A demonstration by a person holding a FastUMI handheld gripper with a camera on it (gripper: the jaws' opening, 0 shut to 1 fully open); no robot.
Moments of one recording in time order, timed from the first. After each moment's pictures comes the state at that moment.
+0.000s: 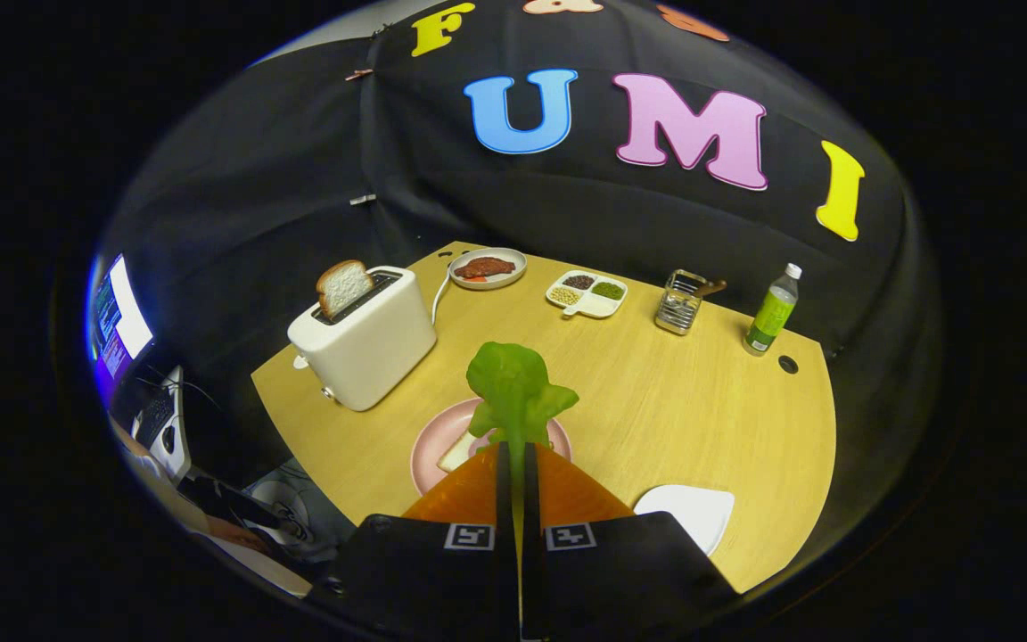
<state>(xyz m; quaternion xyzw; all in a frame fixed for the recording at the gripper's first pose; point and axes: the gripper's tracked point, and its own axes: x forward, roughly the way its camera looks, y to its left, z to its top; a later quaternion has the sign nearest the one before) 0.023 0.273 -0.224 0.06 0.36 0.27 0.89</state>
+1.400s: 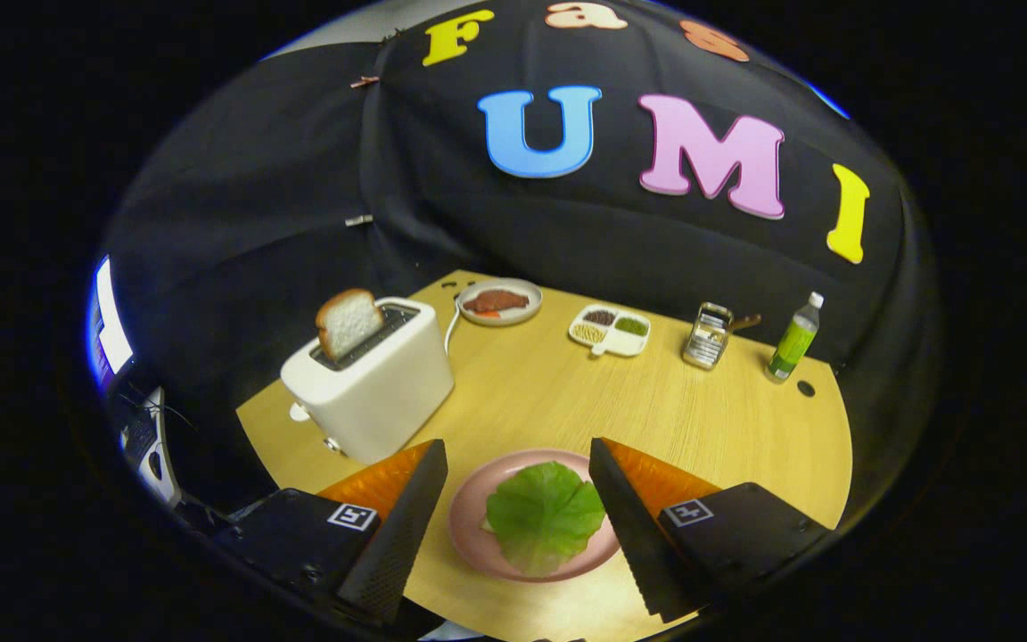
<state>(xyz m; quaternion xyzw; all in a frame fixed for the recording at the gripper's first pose) 0.060 0.348 -0.183 0.07 0.28 0.24 0.93</state>
